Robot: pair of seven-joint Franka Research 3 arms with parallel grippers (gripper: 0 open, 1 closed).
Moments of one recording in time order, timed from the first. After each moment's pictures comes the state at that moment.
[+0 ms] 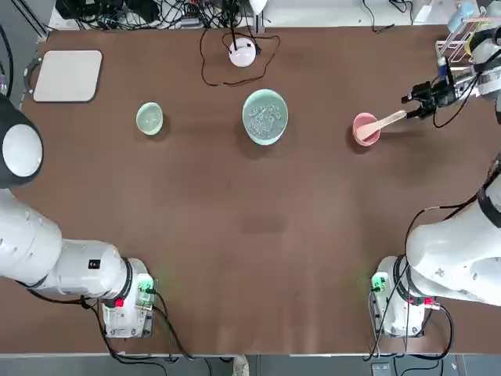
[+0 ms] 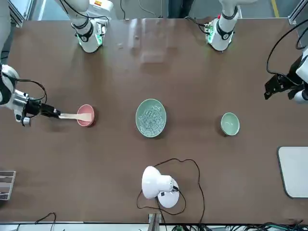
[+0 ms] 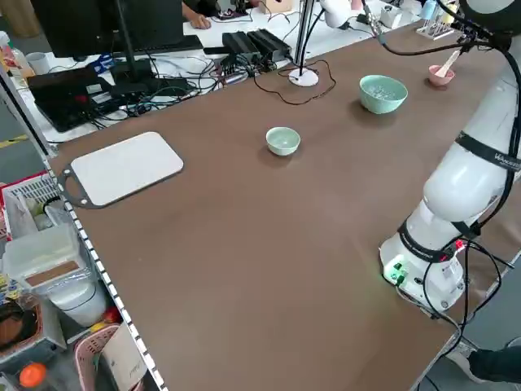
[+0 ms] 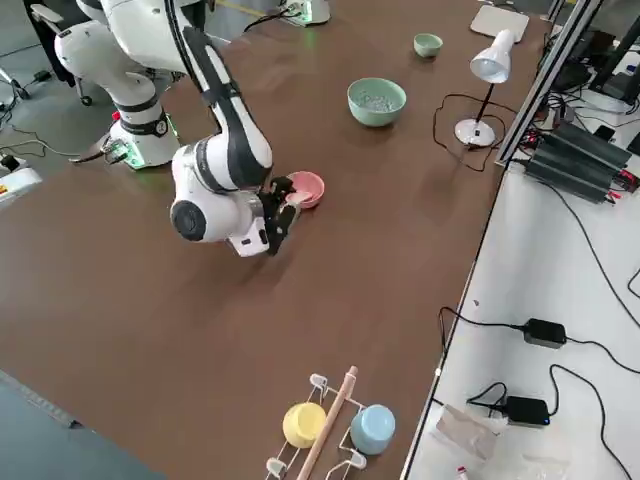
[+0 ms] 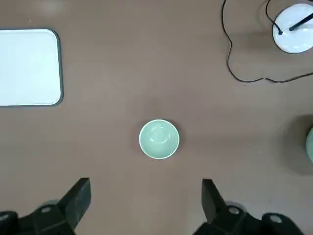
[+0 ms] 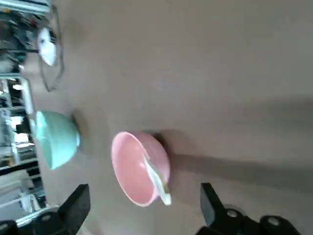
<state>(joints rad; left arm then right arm) -0.04 0.09 -0.04 -1.43 0.03 1.58 -0.04 -0.35 0.42 -0.16 -1.97 0.79 1.82 -0.80</state>
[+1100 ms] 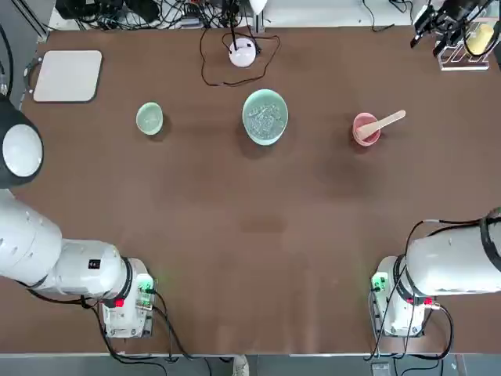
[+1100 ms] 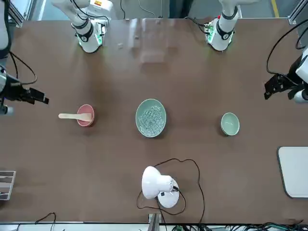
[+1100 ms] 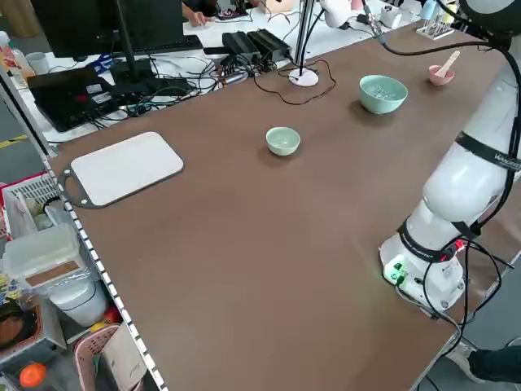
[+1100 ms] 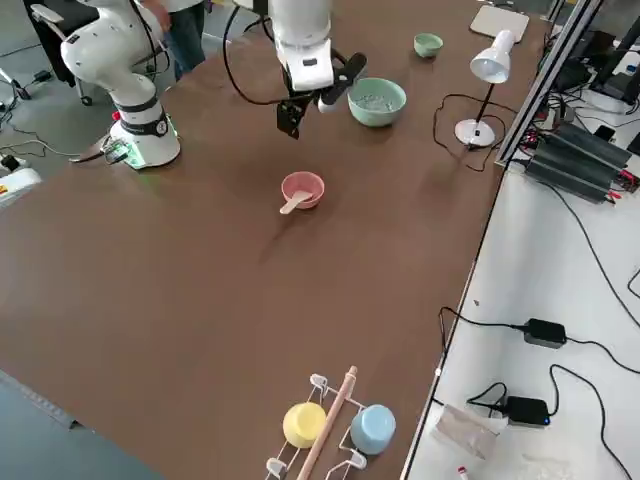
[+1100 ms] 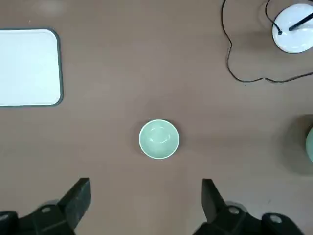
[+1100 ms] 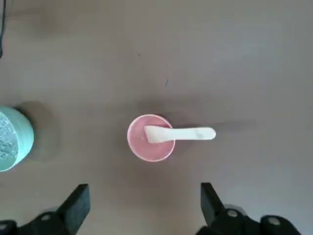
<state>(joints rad) -0.03 0.09 -0.04 -1.43 0.03 1.58 -0.04 -0.02 0.00 -0.15 -1.80 0.18 1.70 -0.11</state>
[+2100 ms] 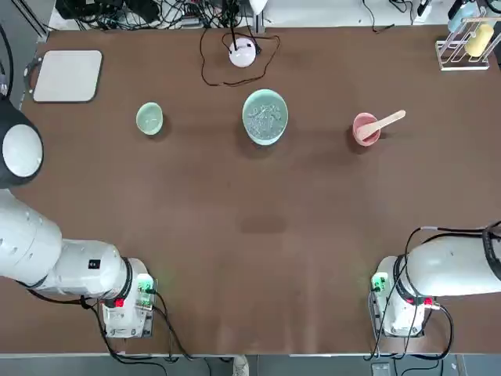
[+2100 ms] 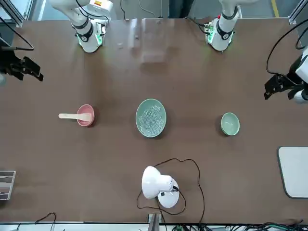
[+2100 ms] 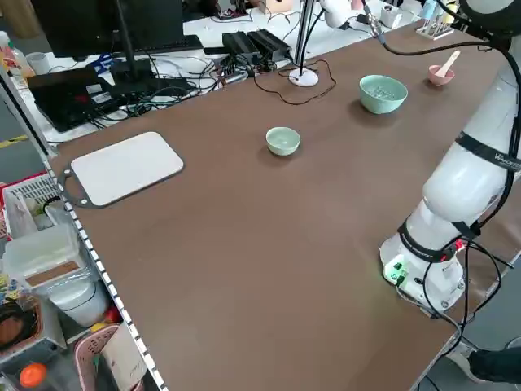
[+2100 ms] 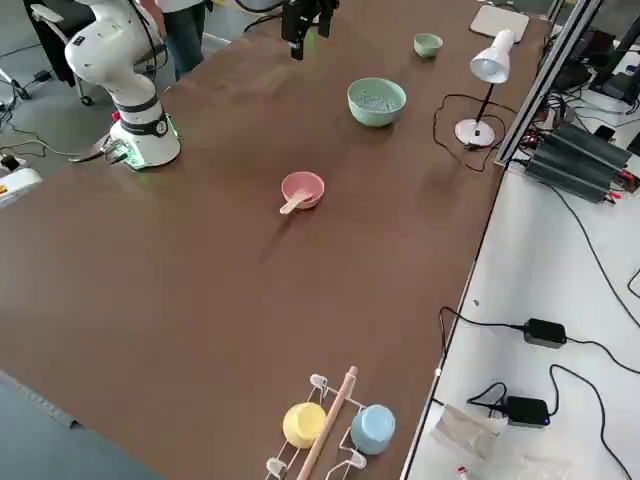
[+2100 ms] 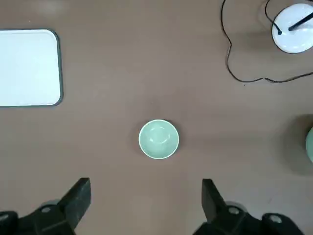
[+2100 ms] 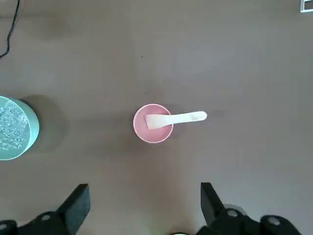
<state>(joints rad) -0.04 0.09 -0.04 -1.43 0.03 1.58 -0.04 0.13 -0.05 -0.14 -1.58 0.06 1.49 0.08</state>
